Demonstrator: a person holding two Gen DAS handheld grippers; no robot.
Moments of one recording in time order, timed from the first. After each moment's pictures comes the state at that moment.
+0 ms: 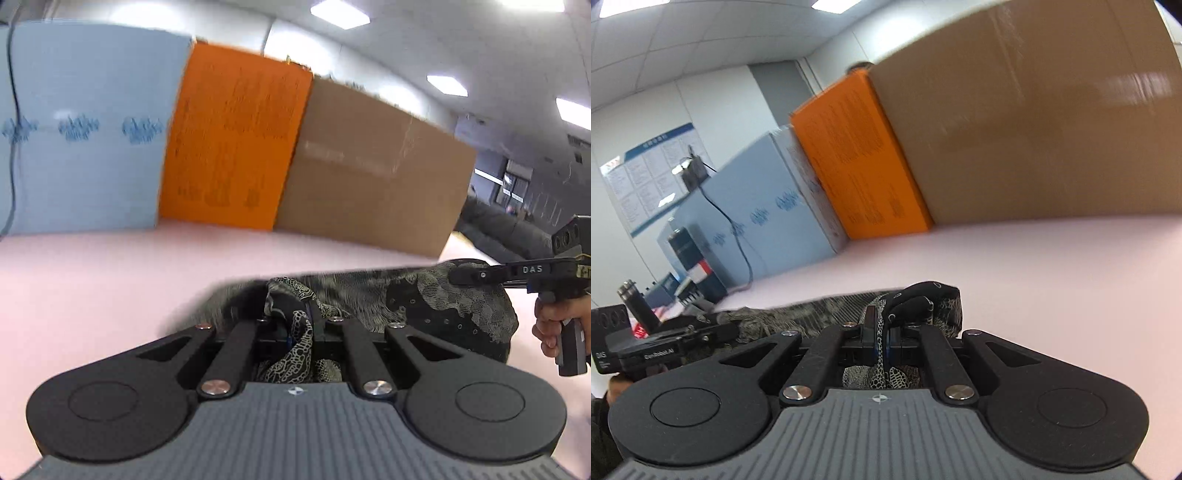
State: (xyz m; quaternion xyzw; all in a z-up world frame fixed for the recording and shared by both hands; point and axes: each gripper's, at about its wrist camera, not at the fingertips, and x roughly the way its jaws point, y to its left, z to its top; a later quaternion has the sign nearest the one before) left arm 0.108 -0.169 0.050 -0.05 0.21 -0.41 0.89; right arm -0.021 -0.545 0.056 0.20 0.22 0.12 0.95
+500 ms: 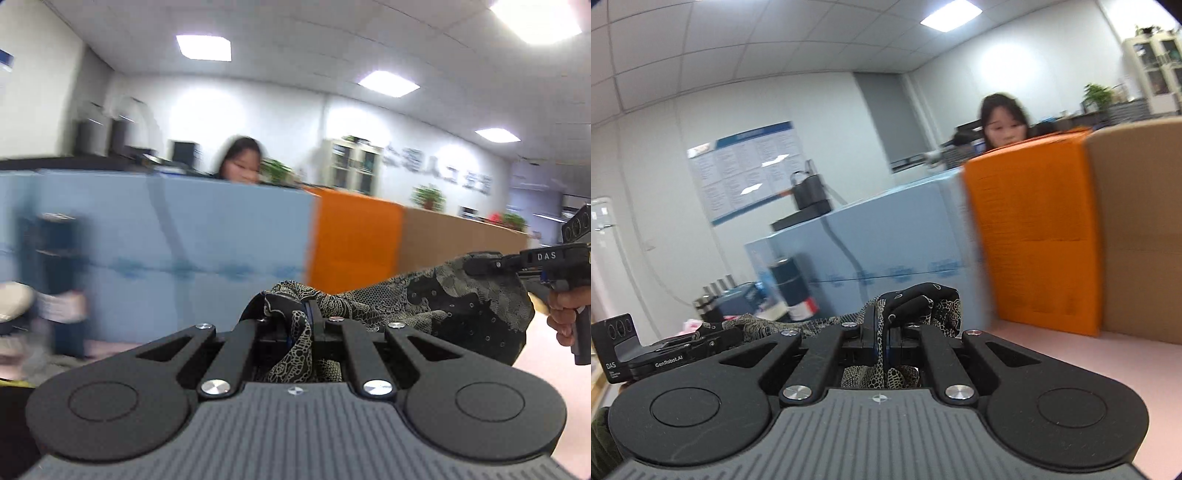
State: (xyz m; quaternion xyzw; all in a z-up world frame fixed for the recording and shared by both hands) left arm 0.088 0.000 0.144 -0.03 0.10 -0.26 0.96; right arm 0.082 -0.403 0.156 0.16 0.16 0.27 0.93
